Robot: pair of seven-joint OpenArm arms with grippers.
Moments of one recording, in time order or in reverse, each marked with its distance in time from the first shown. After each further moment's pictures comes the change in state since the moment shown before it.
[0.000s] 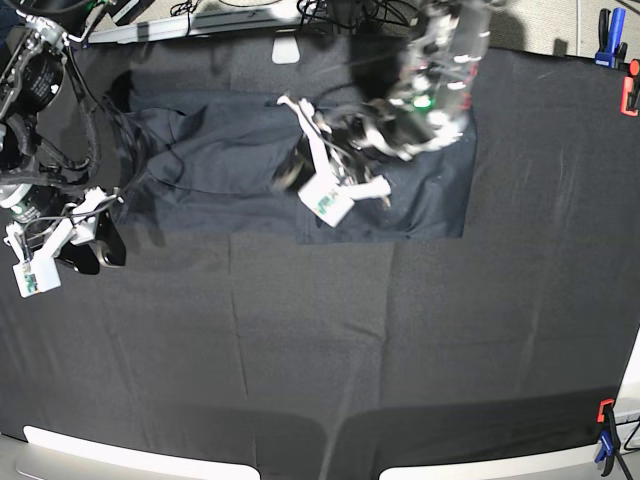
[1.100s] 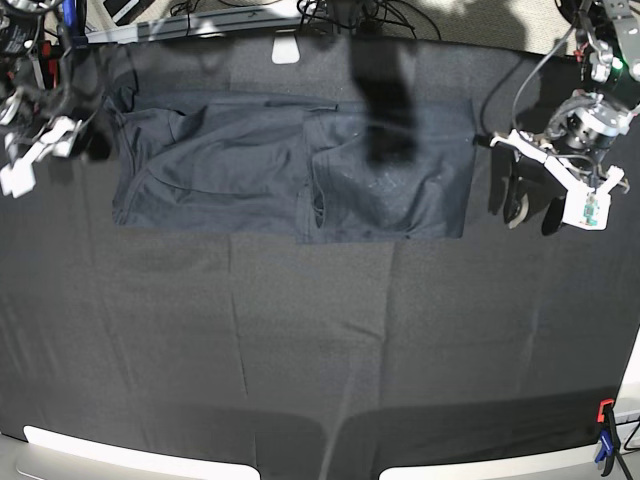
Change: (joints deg) left arm 11.3 -9.7 -40.0 19.1 -9.3 1.1 3.0; right arm -11.9 6.5 6.3 -31.9 13.8 0.0 -0.4
